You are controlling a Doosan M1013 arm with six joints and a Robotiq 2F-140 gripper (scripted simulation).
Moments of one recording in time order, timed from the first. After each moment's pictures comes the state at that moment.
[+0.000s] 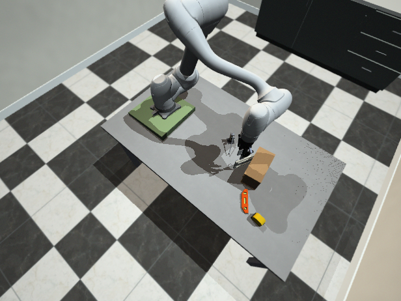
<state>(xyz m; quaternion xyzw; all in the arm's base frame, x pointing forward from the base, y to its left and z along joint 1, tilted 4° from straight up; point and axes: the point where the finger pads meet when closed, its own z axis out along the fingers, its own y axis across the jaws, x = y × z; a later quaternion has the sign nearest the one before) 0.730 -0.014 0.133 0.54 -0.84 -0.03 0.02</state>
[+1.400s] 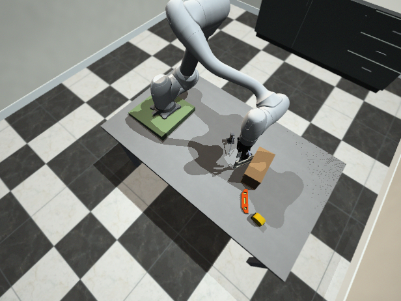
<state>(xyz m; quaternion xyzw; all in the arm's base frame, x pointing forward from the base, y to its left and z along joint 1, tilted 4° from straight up) 0.728 -0.013 0.101 0.54 -0.84 -0.03 0.02</state>
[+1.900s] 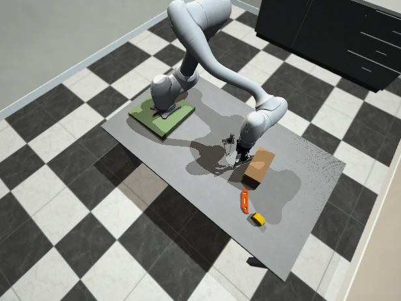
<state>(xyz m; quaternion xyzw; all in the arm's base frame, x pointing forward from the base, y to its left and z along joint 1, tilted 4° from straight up) 0.727 -0.013 0.079 0.54 -0.84 -0.03 0.02</state>
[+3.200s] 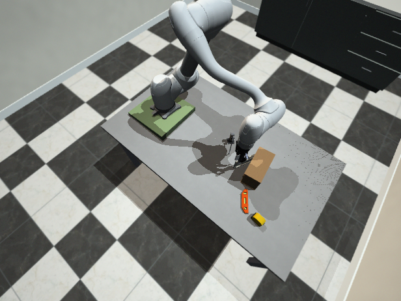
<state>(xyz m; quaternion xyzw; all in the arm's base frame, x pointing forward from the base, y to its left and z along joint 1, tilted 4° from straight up) 0.720 -0.011 0.057 0.52 -0.85 -0.03 0.02</state>
